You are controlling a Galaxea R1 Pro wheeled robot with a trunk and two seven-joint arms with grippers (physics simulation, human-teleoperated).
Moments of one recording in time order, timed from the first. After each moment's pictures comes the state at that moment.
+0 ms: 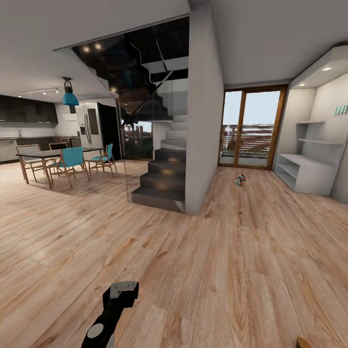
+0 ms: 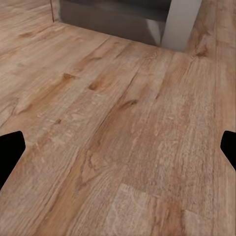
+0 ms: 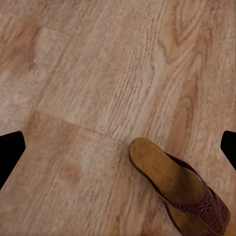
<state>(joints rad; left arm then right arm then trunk) -0.18 -0.09 0.00 -0.98 0.02 -0.02 0.04 -0.01 0.00 -0.01 -0.67 0.00 0.01 0.00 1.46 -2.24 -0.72</state>
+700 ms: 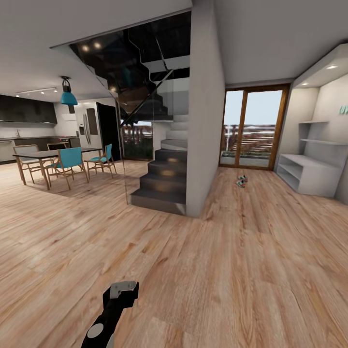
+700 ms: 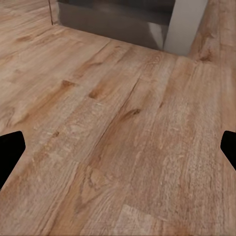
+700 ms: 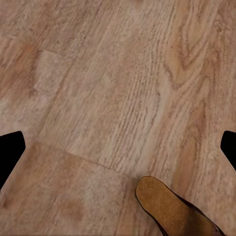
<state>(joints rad) -0.18 -0.09 0.00 -0.98 0.02 -0.02 0.04 -0.01 0.00 -0.01 -0.67 0.00 0.01 0.00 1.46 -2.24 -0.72</state>
